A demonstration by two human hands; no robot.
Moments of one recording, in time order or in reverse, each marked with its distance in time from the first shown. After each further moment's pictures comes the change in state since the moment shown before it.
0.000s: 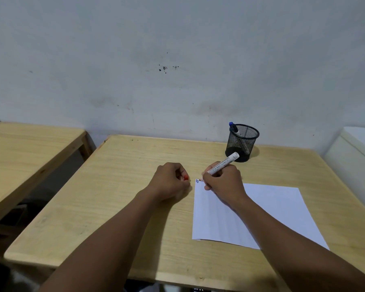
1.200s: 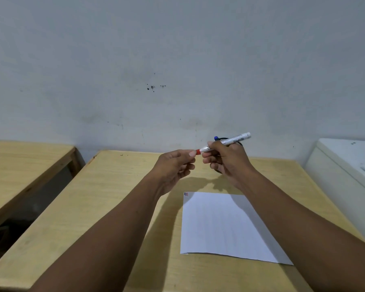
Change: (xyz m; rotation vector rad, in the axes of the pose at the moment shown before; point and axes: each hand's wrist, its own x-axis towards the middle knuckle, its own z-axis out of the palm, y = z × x) left_hand 0.026 0.071 -0.010 -1.039 -0.156 -0.138; right_hand 0.019 -0.096 -0.056 0.442 -0.079 0.097
